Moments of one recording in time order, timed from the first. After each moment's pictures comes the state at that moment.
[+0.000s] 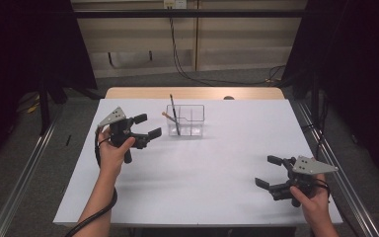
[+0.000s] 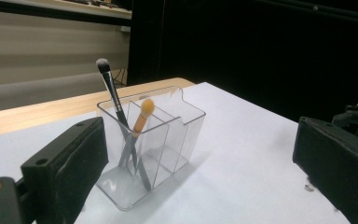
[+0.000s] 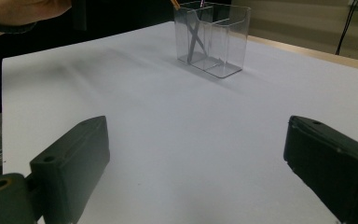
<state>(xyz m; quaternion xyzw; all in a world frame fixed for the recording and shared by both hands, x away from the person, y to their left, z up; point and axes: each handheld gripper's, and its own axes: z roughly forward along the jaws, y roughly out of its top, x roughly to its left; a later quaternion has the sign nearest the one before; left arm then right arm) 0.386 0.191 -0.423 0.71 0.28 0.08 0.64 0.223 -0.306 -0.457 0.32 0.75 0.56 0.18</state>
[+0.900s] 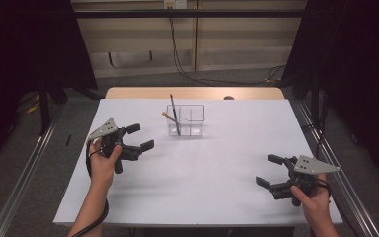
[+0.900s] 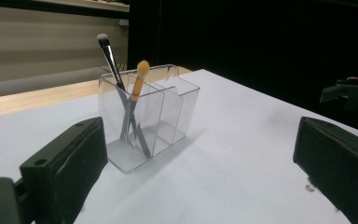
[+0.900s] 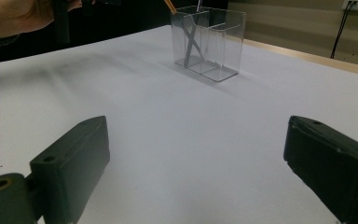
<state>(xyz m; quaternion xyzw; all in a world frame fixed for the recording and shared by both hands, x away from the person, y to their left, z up) 0.360 0.214 -0.434 0.73 0.27 0.09 0.62 0.223 -0.308 -0.455 0.33 0.74 0.56 0.18</state>
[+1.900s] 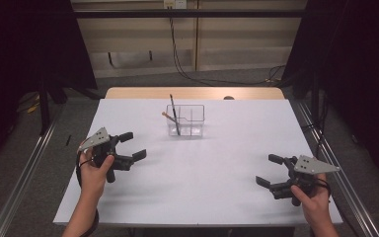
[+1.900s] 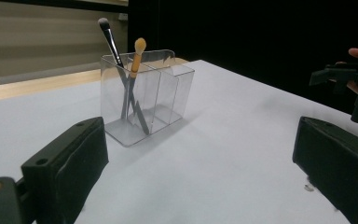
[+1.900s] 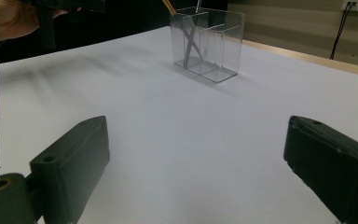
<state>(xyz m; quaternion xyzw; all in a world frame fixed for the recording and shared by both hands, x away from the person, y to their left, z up) 0.339 0.234 -0.441 0.73 0.27 0.09 0.62 0.224 -0.309 -0.456 0.32 0.74 0.56 0.18</state>
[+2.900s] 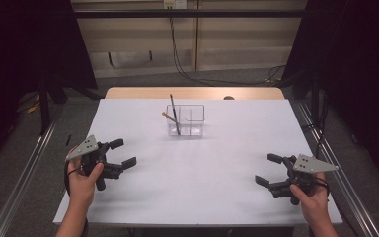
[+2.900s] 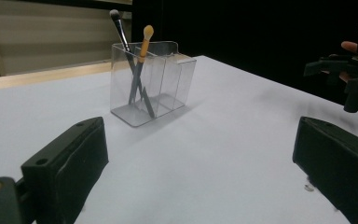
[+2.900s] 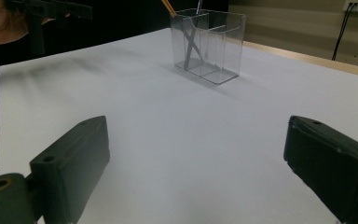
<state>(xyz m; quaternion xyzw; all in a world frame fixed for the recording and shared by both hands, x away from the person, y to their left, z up) 0.321 0.262 -0.447 0.73 0.27 0.09 0.62 0.227 -0.307 -0.457 0.32 0.74 0.57 0.18</state>
